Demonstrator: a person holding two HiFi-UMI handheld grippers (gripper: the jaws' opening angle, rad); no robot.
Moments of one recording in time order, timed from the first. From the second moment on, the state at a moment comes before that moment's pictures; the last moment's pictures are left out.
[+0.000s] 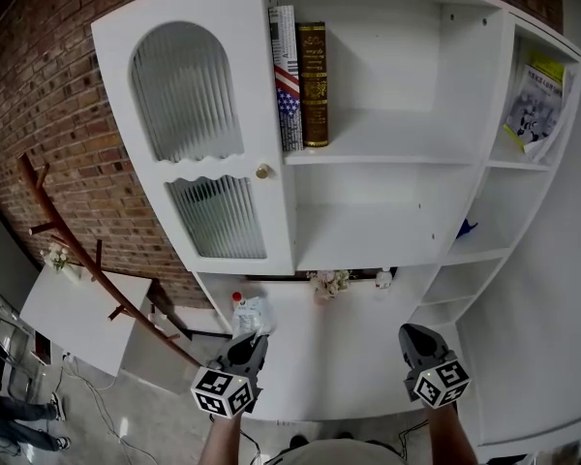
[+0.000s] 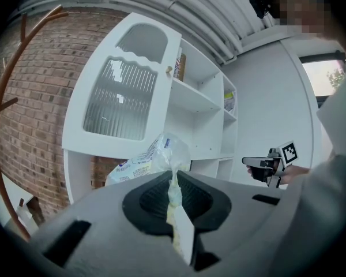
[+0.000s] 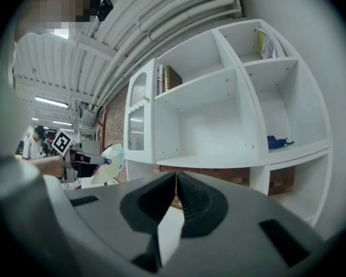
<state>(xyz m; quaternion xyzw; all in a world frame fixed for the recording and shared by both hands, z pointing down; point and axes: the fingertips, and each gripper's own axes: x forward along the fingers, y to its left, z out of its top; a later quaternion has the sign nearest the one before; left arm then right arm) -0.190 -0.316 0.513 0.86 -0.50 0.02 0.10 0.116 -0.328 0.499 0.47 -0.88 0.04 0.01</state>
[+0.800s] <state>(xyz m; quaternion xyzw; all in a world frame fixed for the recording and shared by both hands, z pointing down) -0.184 -0.323 0.517 0.86 -0.49 0.02 0.10 0.118 -0.330 0.493 0.48 -0.88 0.04 0.00</state>
